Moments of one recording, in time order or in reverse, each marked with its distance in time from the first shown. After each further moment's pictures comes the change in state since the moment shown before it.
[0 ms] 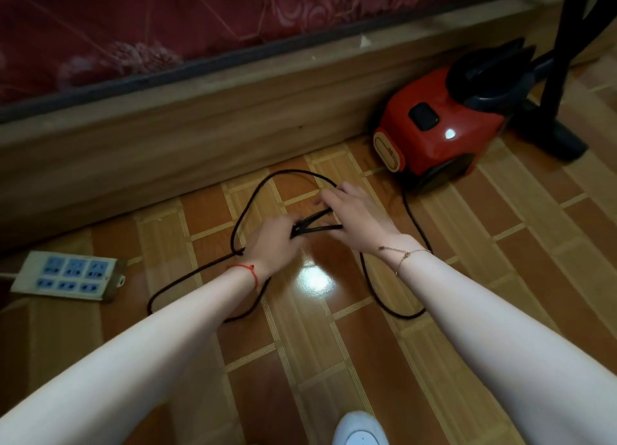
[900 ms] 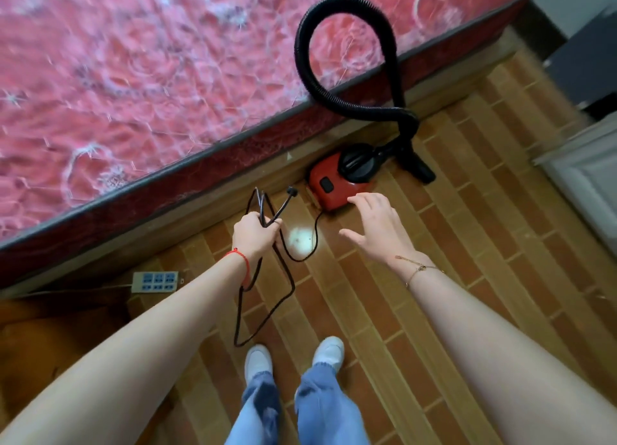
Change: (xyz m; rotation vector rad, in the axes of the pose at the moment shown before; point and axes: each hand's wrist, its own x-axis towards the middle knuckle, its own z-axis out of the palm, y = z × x) left_hand -0.060 0.331 -0.303 -0.267 -0.041 -0.558; right_hand -0.123 -0.041 -0.459 0.078 -0.066 0.487
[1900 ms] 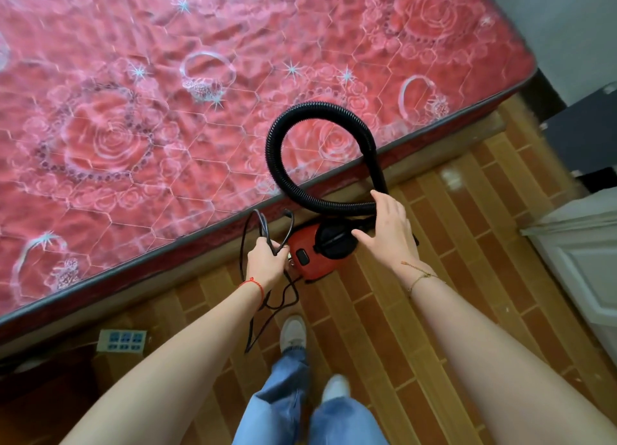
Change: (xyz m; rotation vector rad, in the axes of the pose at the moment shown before) left_hand 0.128 0.190 0.037 -0.088 -0.002 -0.109; right_hand 0.219 0.116 -0.119 0.108 0.012 0.194
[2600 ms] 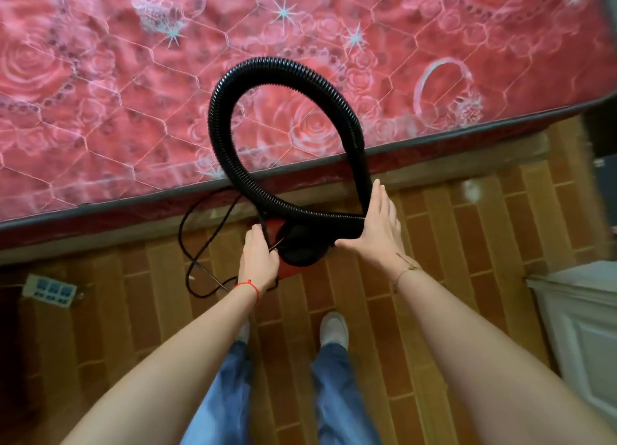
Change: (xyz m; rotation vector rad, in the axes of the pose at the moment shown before) left_hand 0.073 0.031 0.164 0.087 0.112 -0.031; right_hand 0.134 0.127 0.051 -0.040 -0.276 -0.057
